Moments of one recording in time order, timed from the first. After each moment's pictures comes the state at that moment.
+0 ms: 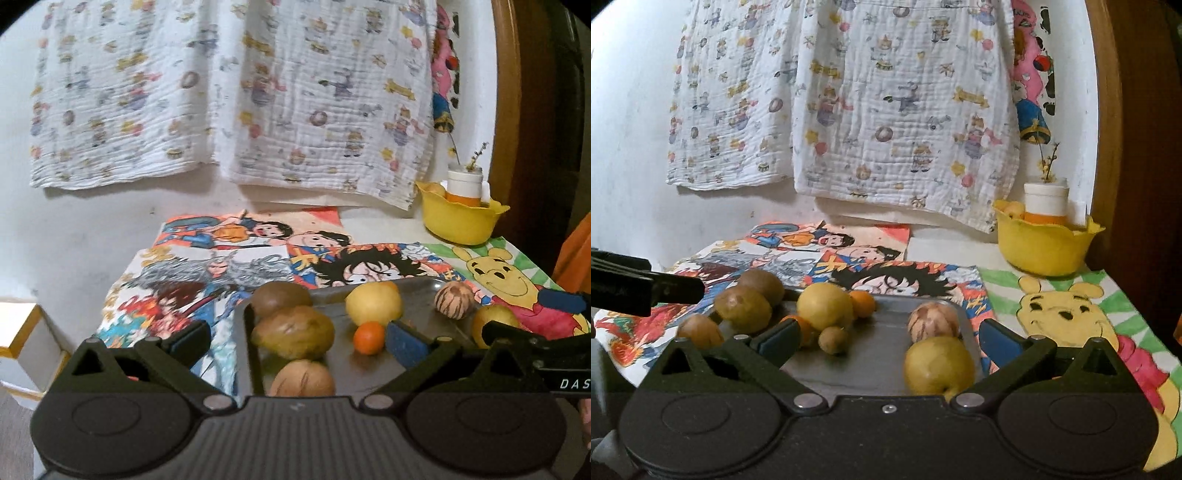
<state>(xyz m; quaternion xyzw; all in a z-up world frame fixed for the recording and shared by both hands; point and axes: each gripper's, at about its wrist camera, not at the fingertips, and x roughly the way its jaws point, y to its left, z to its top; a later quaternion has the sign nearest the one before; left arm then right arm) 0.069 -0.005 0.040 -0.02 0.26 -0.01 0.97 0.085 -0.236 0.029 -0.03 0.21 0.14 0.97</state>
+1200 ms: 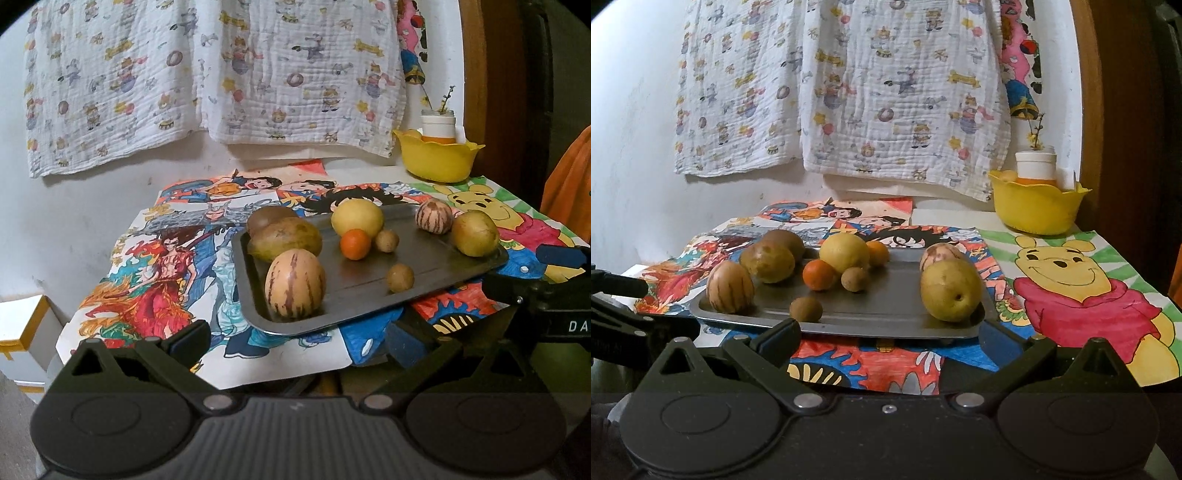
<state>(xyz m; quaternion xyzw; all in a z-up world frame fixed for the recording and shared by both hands) 0.010 -0.016 0.006 0.03 0.30 -0.03 0.95 0.027 -0.240 0.002 -0.02 0.22 0.13 0.97</state>
